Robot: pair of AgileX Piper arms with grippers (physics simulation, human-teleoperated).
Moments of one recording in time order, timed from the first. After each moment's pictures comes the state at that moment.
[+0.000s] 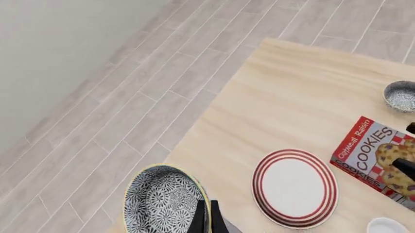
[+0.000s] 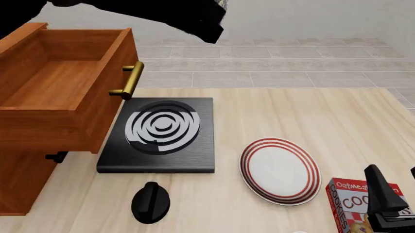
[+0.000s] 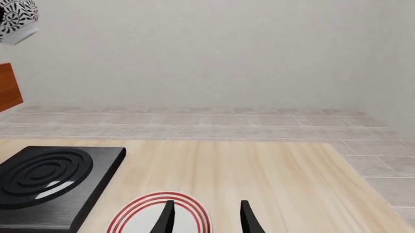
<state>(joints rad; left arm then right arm) -0.75 1.52 -1.77 0.74 0.34 0.02 0.00 -0.01 -0.03 0.00</state>
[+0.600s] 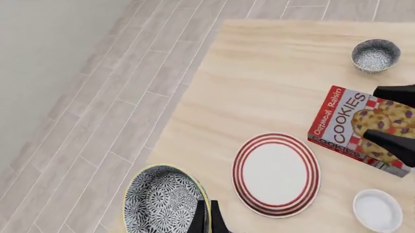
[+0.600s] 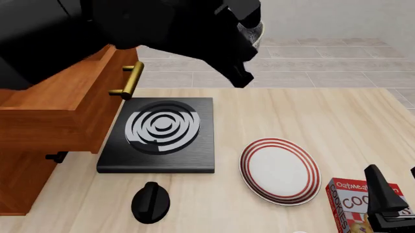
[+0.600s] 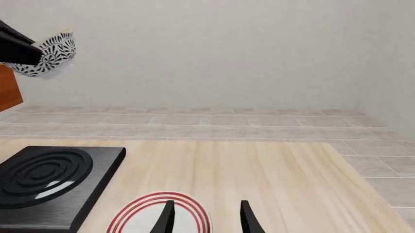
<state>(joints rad) -0.86 1.59 -1.71 0.70 0.45 0.02 0.00 -0.01 -0.03 -0.01</state>
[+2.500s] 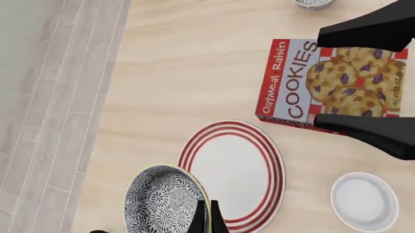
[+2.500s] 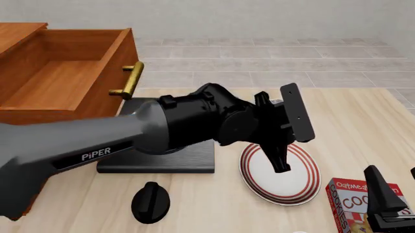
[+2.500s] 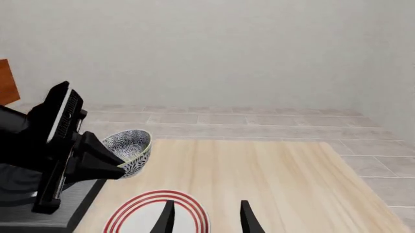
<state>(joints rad) -1.02 1.88 -1.56 0.45 0.57 0.01 0.00 0.00 -0.02 -0.02</state>
